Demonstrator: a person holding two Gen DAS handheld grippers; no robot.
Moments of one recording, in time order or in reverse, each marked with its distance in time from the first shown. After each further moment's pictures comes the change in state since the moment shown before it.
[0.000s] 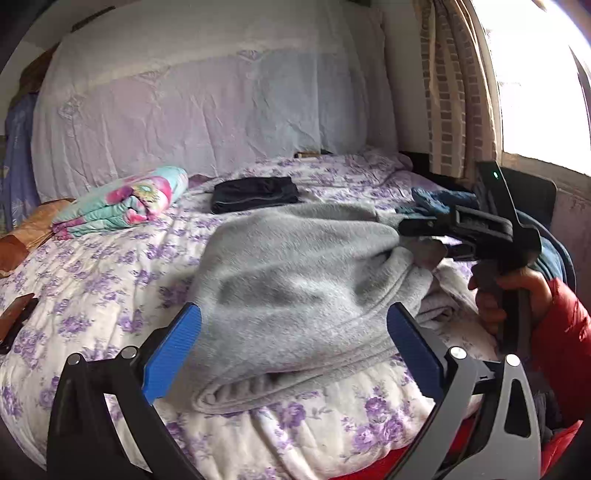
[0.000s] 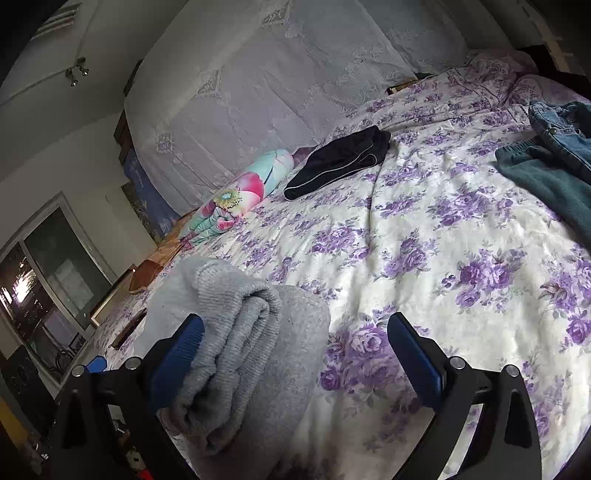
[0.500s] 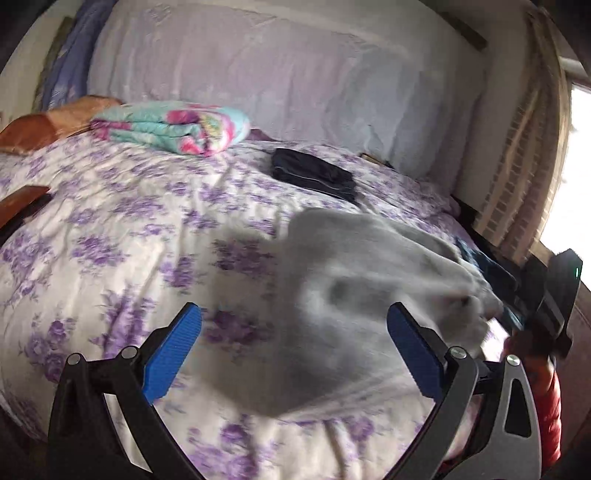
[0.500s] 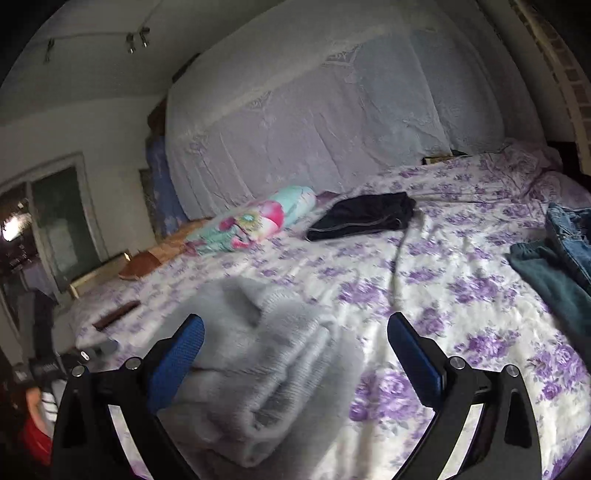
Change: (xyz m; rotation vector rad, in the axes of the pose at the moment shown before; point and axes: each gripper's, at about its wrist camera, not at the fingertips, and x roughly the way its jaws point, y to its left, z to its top) left arm 0.018 0.104 -0.008 -0.420 0.087 0.038; right arm -0.009 0.052 0.003 -0.247 -0.098 -0.089
